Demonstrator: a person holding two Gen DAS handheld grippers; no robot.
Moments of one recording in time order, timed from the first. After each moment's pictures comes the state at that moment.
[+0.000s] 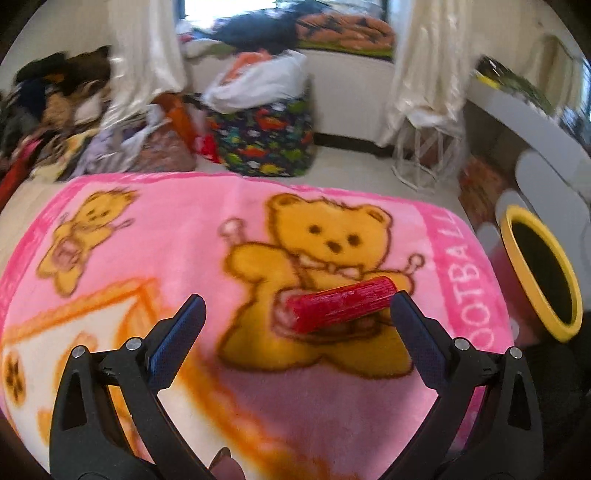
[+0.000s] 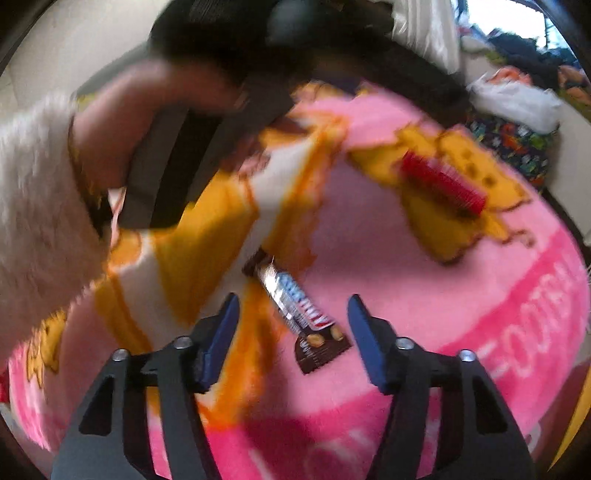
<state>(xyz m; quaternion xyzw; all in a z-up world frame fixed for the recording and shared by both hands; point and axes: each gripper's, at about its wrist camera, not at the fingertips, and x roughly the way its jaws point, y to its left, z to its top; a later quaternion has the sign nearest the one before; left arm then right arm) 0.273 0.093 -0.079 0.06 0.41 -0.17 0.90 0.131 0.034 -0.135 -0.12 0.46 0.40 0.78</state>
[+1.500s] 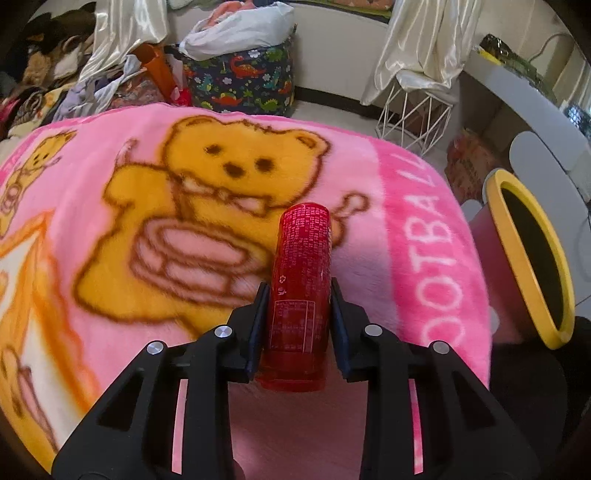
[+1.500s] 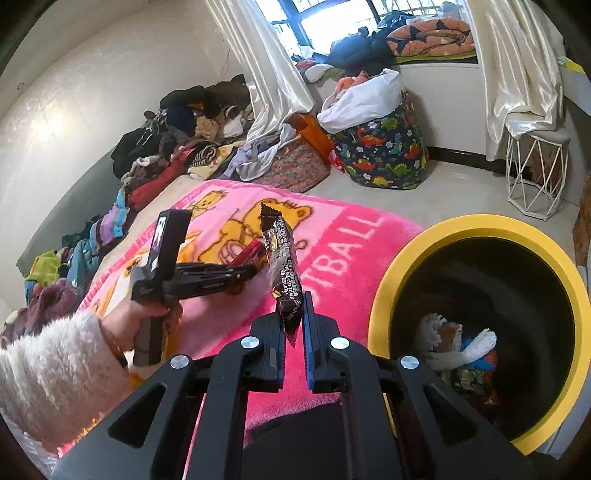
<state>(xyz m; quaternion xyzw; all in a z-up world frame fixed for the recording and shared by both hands) 0.254 0.016 -0.132 0.01 0.48 -0.17 0.86 0.124 -0.223 -0.042 0.11 0.37 0.23 0.89</state>
